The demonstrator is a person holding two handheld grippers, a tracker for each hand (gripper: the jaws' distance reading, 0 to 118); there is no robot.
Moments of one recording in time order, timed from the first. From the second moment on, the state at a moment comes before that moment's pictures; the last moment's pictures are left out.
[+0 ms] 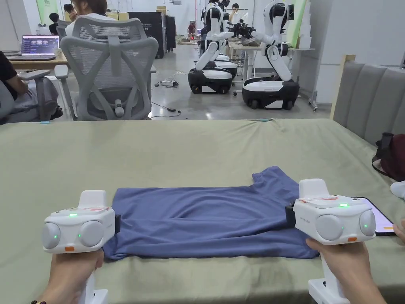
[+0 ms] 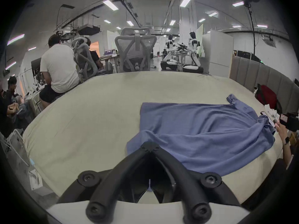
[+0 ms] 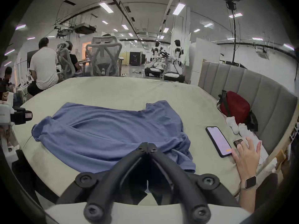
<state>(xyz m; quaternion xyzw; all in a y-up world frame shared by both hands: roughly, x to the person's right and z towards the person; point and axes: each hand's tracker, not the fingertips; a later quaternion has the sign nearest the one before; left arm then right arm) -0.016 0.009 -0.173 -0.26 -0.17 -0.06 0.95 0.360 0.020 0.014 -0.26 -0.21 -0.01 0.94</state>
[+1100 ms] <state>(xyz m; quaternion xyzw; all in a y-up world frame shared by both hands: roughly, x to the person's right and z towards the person) 0.111 -0.024 -0.395 -0.37 -0.16 -0.10 0.91 0.414 0.009 -0.057 -0.29 -0.20 -0.02 0.93</state>
